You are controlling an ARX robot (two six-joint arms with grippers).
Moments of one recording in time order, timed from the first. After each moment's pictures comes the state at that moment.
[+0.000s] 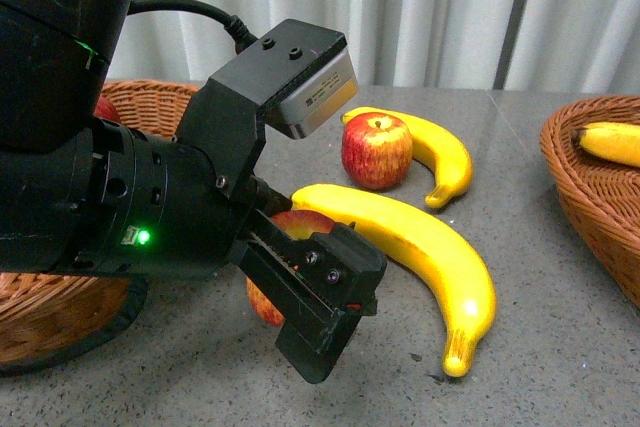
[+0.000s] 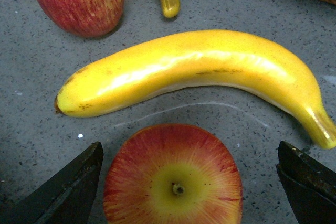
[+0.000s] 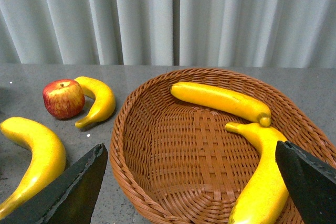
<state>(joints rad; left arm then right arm) -0.47 1.62 0.79 0.17 0.28 0.27 0.00 0.00 0.01 0.00 0.00 0.00</state>
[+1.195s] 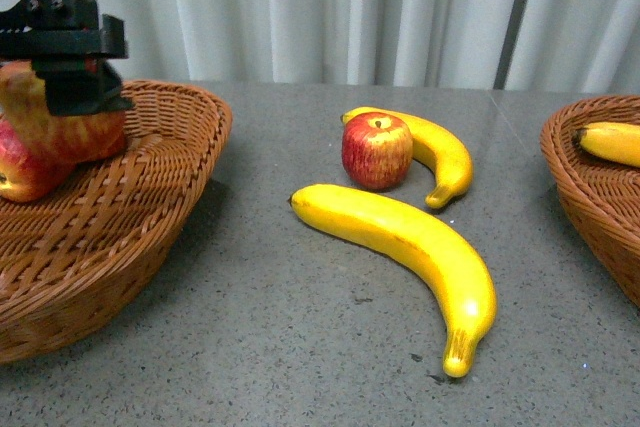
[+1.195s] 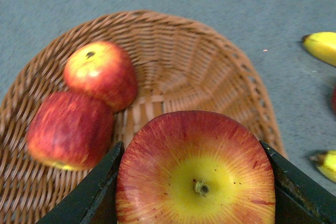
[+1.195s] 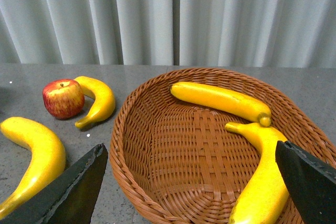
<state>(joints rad) -0.20 1.43 0.83 0.08 -0.15 -0.11 0.00 0.00 0.01 0.00 0.00 0.00</state>
